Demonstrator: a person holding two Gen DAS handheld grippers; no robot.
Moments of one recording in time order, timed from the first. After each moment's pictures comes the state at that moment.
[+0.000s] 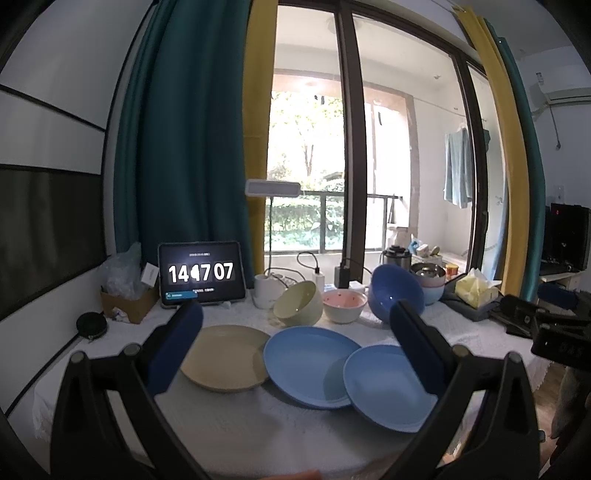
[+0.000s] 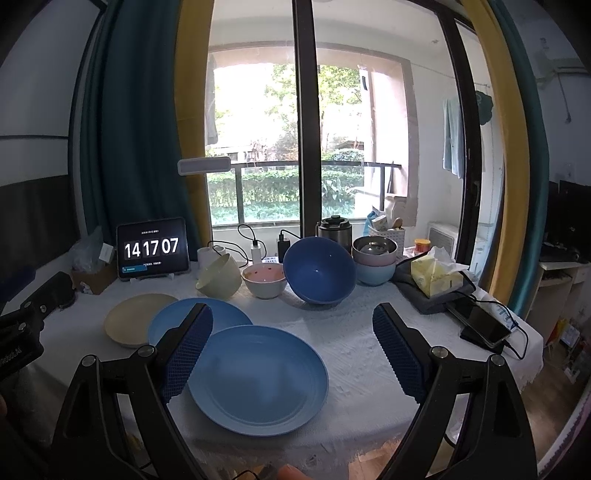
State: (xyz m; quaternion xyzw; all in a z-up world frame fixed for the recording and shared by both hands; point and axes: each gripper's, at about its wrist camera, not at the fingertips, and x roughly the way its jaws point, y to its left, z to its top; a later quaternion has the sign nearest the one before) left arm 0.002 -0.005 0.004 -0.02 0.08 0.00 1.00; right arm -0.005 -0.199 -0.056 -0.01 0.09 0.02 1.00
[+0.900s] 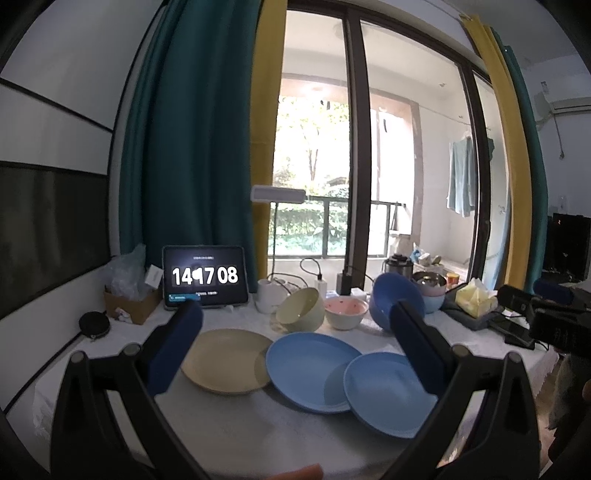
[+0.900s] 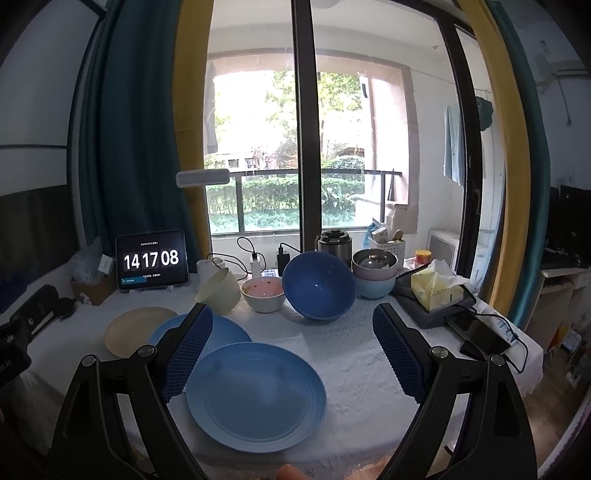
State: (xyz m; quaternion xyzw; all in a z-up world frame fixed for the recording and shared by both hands) left arm -0.003 -0.001 0.006 -0.03 0.07 0.01 1.00; right arm 0.002 -0.203 -0.043 -0.01 0.08 0.03 1.00
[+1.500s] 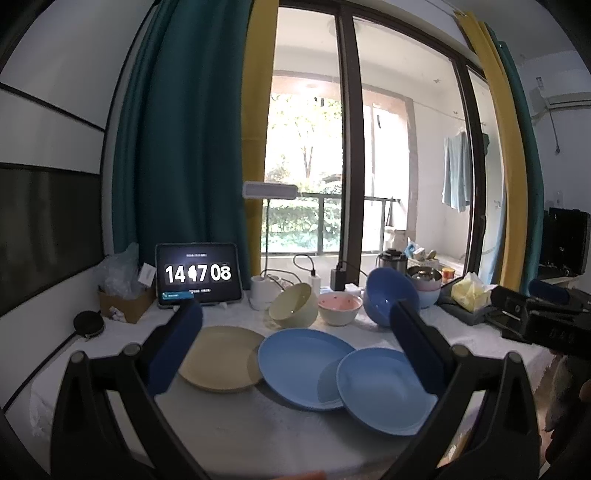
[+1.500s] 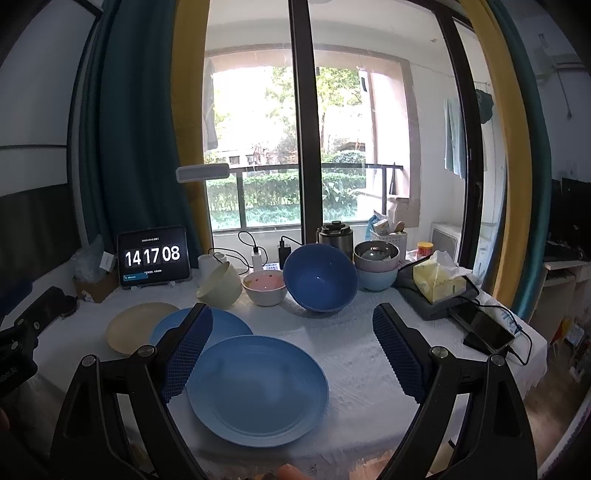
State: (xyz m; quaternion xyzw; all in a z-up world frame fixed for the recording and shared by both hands) left arm -0.001 -0.009 0.004 -0.02 0.07 0.00 1.00; right arm 0.003 -0.208 -0.046 0.00 0.09 0.03 1.00
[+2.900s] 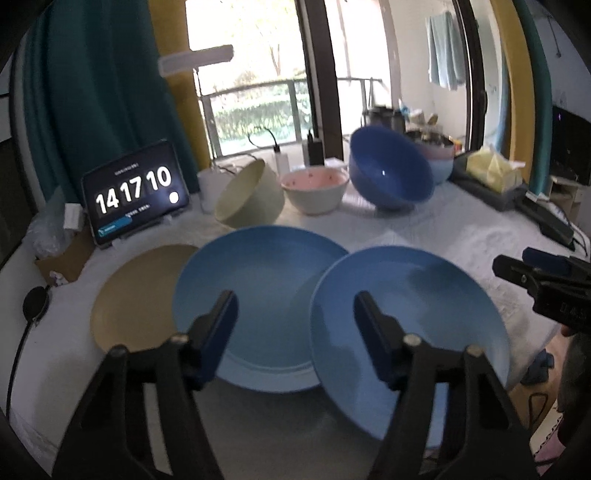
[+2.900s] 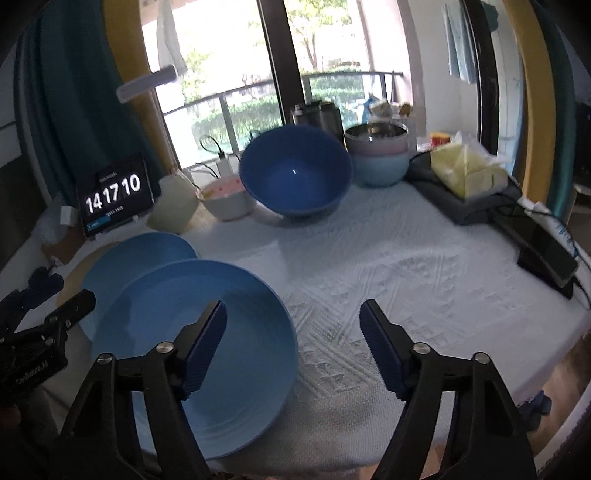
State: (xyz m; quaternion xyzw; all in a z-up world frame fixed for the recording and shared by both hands) left arm 0.165 -0.086 -0.100 0.07 0.30 -0.03 0.95; right arm 0.146 -0.264 -0.148 0.06 0.26 0.04 0.96
